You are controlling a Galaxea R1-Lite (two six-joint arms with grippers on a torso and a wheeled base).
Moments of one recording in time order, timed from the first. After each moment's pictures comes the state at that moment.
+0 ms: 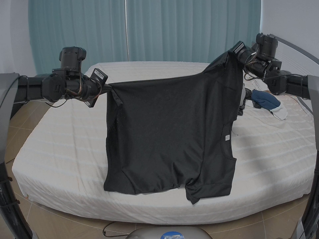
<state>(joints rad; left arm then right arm) -0.18 2.08 -1.67 0.02 -0.19 -1.03 0.21 2.20 -1.87 -0.40 -0.07 0.76</state>
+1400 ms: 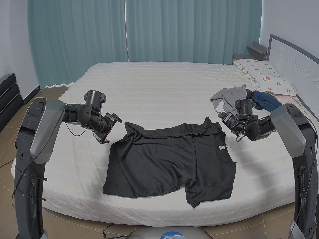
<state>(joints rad) -0.14 2.47 -1.86 0.22 -0.18 -1.06 0.14 2.49 -1.59 -0.42 -0.09 0.81</state>
